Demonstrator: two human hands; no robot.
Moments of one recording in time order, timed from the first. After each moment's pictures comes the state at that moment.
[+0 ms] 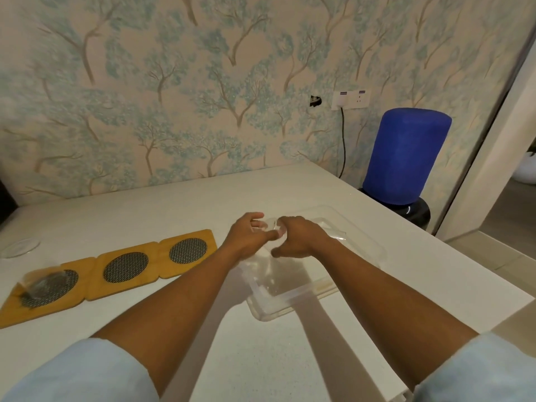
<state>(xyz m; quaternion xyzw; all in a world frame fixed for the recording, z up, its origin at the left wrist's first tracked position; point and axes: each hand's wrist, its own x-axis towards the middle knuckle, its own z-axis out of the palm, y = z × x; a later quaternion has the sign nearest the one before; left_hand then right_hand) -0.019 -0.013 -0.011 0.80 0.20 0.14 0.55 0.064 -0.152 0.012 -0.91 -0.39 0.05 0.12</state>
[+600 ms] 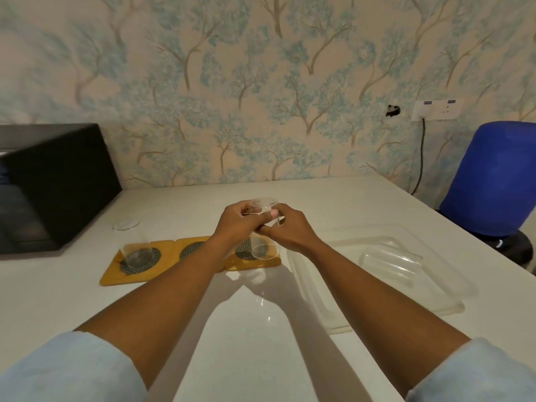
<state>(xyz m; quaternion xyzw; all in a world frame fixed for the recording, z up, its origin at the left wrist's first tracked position) -0.113 0.085 0.023 0.73 0.26 0.28 0.57 -0.005 -0.024 0.017 -0.76 -0.44 0.11 0.47</state>
